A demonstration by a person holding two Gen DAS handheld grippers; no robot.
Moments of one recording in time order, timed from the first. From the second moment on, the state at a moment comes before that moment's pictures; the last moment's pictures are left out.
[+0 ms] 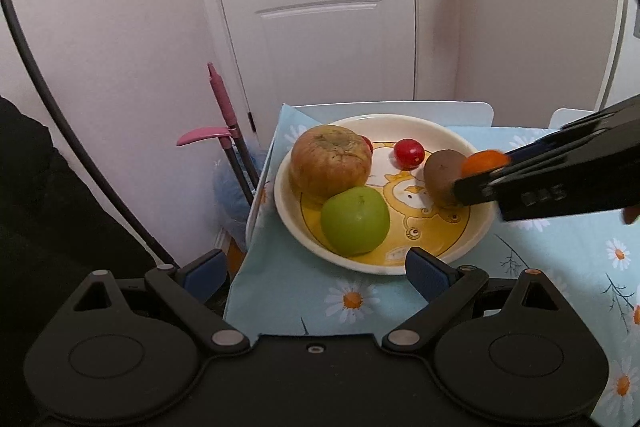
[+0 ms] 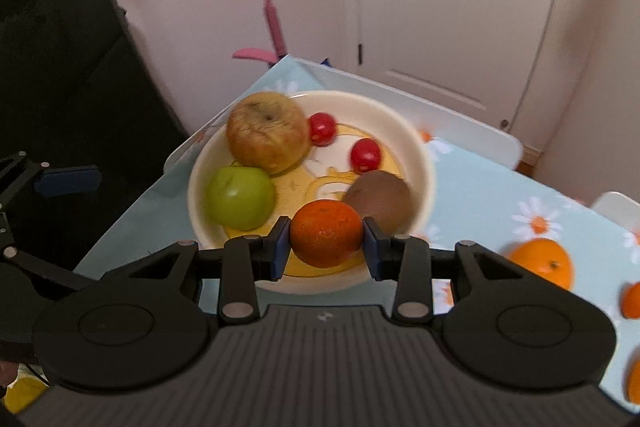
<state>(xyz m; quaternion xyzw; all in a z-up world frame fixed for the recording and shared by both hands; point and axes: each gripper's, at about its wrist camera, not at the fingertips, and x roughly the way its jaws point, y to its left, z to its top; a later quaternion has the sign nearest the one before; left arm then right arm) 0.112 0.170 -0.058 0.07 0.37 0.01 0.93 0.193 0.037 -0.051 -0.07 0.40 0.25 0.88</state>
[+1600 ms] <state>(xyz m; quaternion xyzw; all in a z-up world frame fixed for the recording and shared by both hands) 0.095 0.128 -0.010 0.09 0.33 -0.07 0.94 0.125 -0.082 0.011 0.01 0.35 0.10 0.93</state>
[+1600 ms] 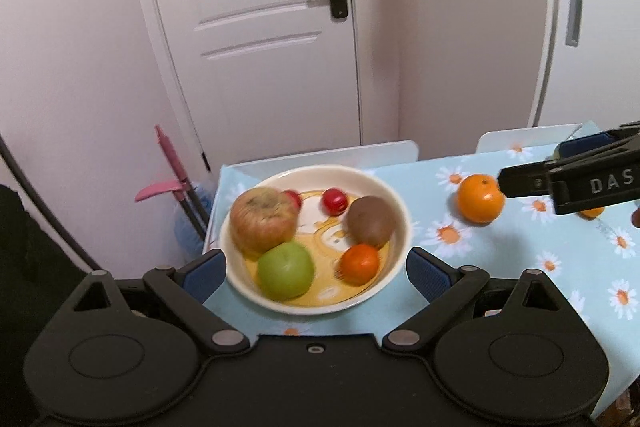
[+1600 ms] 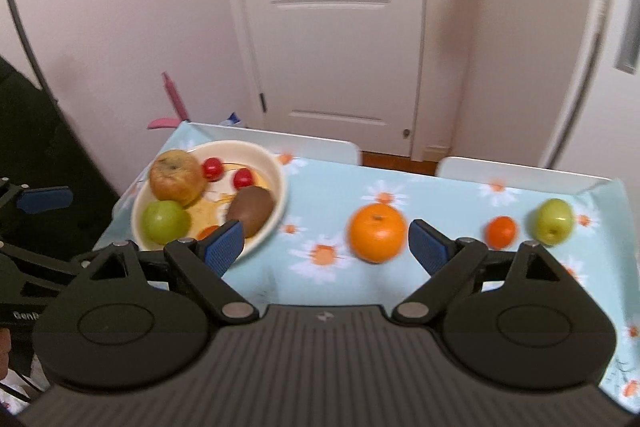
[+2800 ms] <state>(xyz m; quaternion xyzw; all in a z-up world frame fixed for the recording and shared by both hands) 0.176 -0.062 -0.086 0.08 0.35 -0.03 0.93 0.146 -0.289 -0.081 -0.01 0.39 0.11 0.92</state>
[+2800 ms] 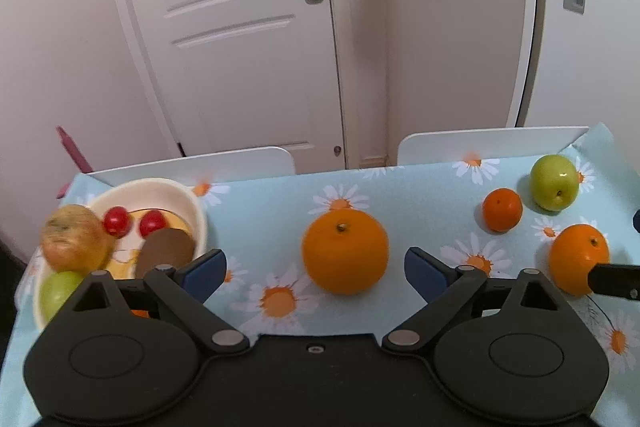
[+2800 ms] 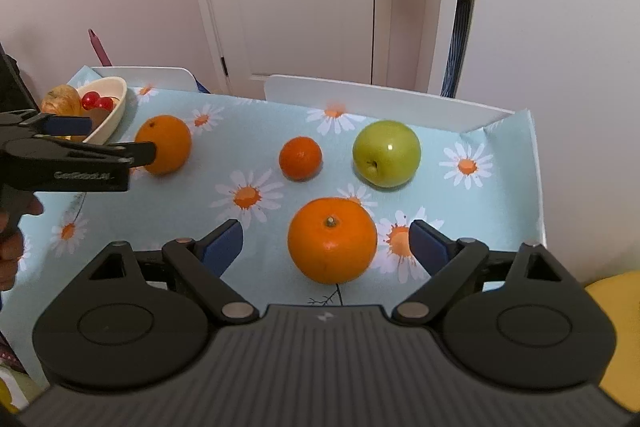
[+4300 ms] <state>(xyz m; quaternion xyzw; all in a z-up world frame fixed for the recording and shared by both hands) 0.165 -0.067 -0.093 0.06 0.37 -0.03 0.93 0.164 -0.282 -0.089 -0.01 0.38 0.14 0.91</state>
